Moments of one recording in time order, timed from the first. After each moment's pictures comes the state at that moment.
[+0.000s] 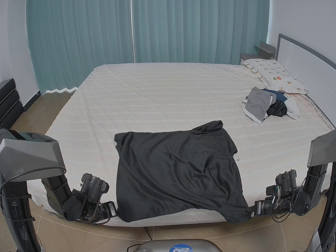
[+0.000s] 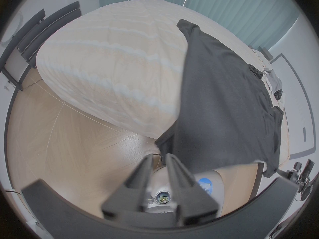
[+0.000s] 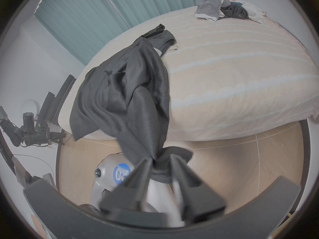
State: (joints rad) left arm -0.34 2.18 -0.45 -0.63 0.07 -0.69; right arm 0.13 2.20 -0.23 -1.03 0.24 0.23
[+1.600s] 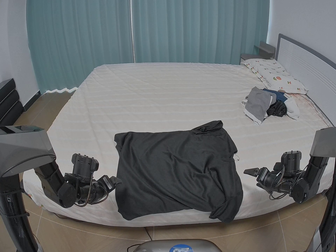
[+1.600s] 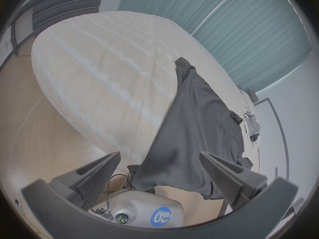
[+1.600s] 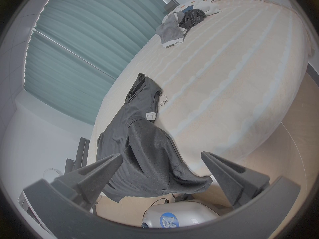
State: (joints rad) left arm -0.24 2.15 -0.56 -0.76 -0.02 -0.86; right arm 0.07 2.20 -0.41 -1.17 0.26 0.74
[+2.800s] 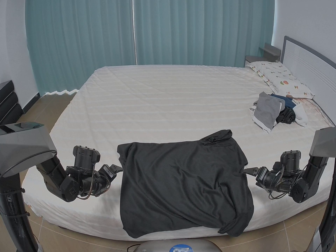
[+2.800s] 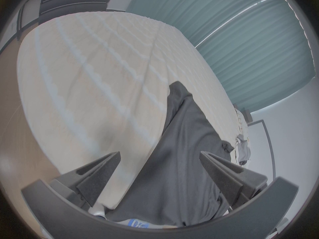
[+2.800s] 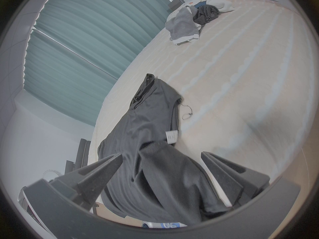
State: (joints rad) left arm -0.24 2.15 -0.64 -0.77 -0.02 -1.00; right arm 0.07 2.20 -0.41 -1.17 0.26 0.74
